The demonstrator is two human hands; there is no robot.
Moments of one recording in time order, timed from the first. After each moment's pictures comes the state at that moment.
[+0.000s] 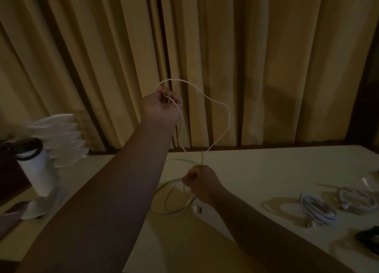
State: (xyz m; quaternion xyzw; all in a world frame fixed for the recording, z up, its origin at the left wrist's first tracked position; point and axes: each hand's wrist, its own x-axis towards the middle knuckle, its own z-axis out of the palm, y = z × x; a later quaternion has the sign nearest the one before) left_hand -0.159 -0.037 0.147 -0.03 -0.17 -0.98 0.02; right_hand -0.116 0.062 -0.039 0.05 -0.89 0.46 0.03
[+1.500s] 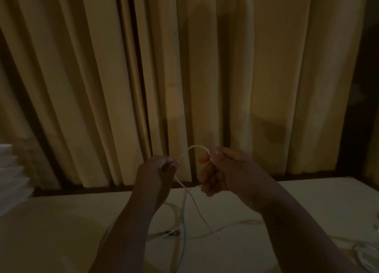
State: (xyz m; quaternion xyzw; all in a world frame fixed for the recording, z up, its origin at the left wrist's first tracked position) left_hand -0.211 -0.026 0.040 -0.16 -0.86 -0.37 0.31; right_hand -0.134 0.173 0.073 0.17 -0.69 0.71 0.02
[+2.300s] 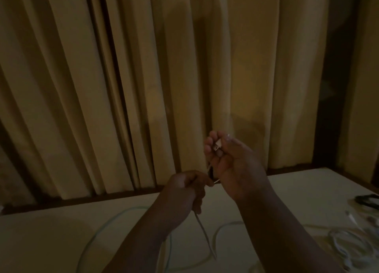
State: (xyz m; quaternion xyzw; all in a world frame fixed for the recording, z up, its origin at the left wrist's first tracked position) left_hand -0.174 0.045 0.032 -0.25 -0.73 -0.63 -0.06; right_hand -0.144 0.187 0.072 0.17 -0.31 0.93 0.13
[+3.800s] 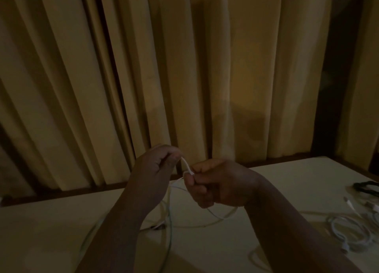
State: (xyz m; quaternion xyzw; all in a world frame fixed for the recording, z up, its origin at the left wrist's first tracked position) left_hand -0.185 -0.002 0.047 -0.33 -0.80 -0.43 0.25; right_hand -0.156 0.194 0.038 0.29 -0.59 0.71 -0.23
